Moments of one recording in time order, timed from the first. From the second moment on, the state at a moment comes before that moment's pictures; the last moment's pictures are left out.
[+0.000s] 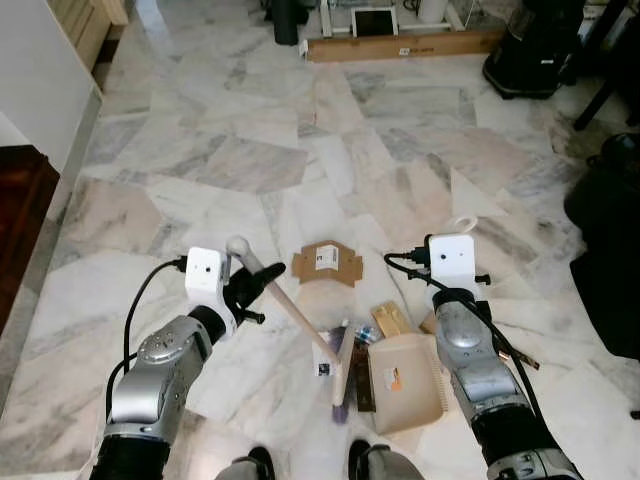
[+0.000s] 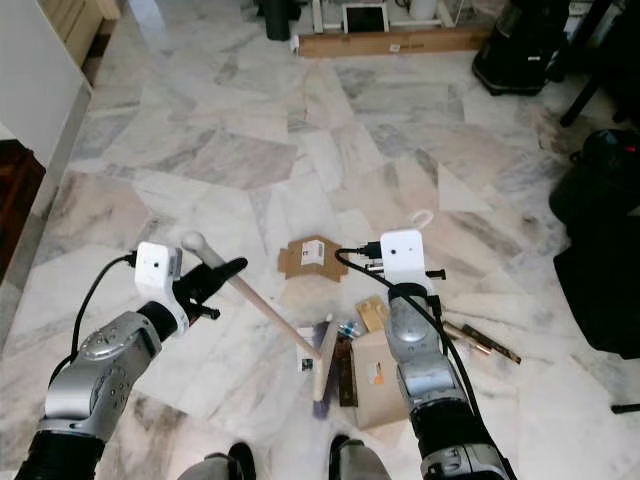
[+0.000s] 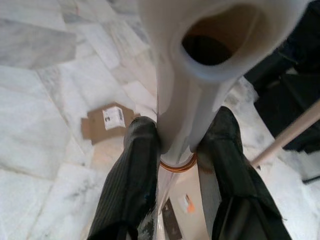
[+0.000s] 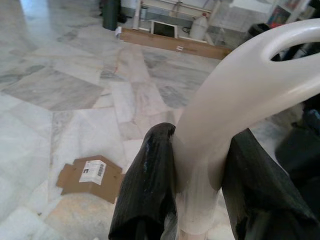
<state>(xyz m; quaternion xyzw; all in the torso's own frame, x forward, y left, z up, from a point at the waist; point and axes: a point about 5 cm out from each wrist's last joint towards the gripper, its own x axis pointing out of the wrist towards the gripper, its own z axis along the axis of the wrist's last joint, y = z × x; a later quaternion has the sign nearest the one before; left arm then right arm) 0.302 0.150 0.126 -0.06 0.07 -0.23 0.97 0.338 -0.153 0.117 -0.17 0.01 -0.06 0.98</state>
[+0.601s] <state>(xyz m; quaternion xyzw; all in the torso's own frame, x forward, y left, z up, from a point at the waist) 0.293 0.157 0.120 -0.10 0.15 -0.23 0.96 0.337 -0.145 0.126 -0.19 0.00 -0.04 0.98</state>
